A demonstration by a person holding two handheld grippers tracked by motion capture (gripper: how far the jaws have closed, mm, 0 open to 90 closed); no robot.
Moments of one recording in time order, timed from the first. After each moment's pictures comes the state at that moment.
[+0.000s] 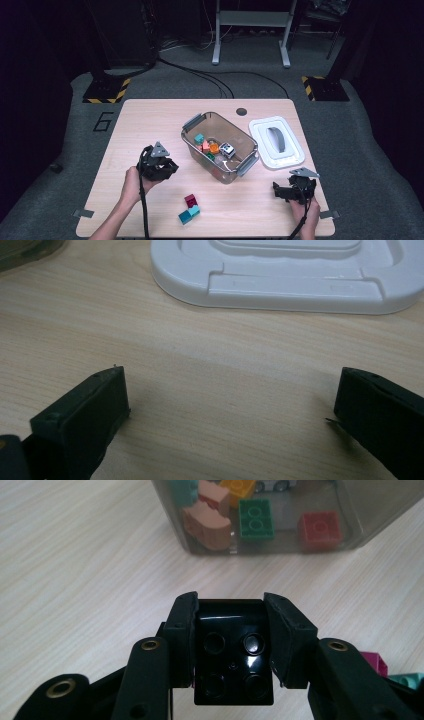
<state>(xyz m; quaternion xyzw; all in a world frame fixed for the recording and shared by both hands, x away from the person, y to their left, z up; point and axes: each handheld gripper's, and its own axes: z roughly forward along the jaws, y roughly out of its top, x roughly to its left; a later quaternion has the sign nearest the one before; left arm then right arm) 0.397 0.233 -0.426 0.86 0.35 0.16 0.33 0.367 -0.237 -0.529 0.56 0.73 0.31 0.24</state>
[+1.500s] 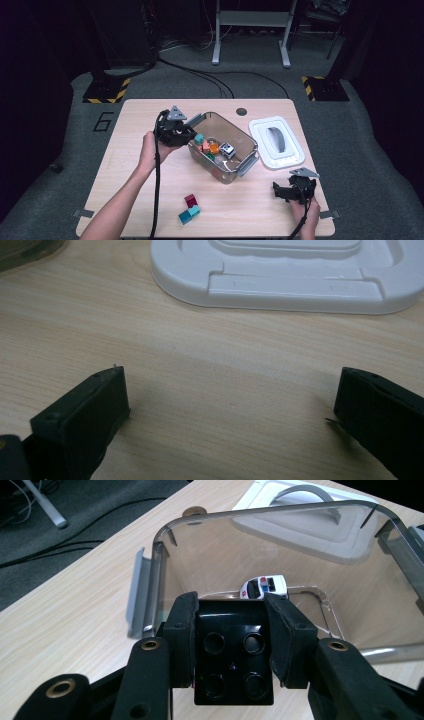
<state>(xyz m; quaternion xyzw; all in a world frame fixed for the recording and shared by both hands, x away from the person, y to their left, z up) 0.455 0.178 -0.351 0.85 0.32 0.19 0.38 0.367 -0.237 -0.529 0.56 0.73 0.31 0.24</state>
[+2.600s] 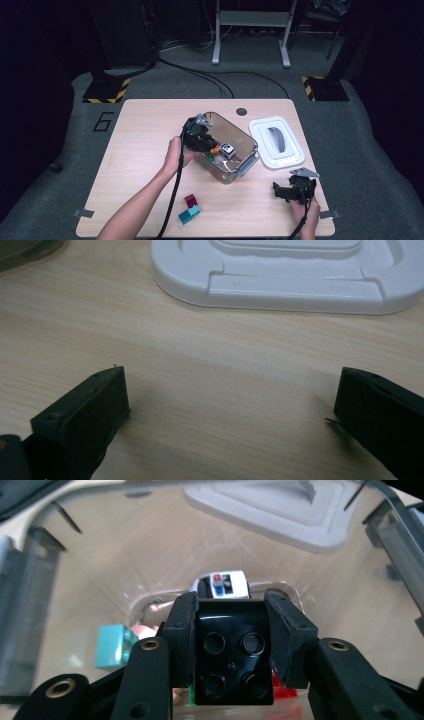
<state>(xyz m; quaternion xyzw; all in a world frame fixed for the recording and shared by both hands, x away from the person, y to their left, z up) 0.472 0.120 -0.396 0.88 0.31 0.11 0.35 0.367 -0.236 -0.529 0.56 0.73 0.31 0.24</state>
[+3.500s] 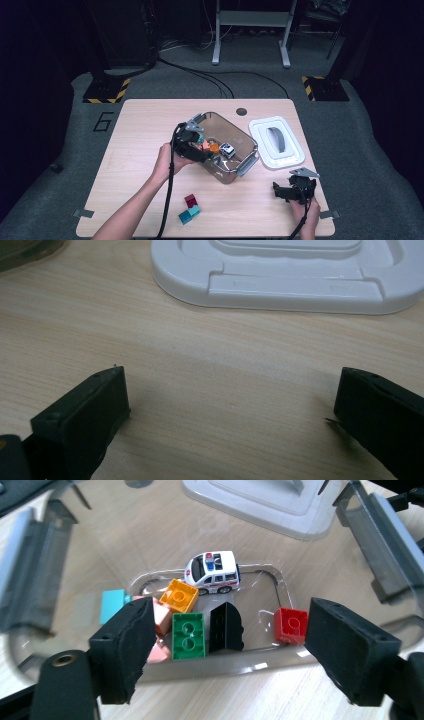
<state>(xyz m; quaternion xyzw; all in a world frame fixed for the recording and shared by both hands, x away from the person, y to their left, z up) 0.439 0.148 -0.380 0.87 0.31 0.13 0.36 0.367 -0.237 -0.529 0.56 0.73 0.31 0.24</state>
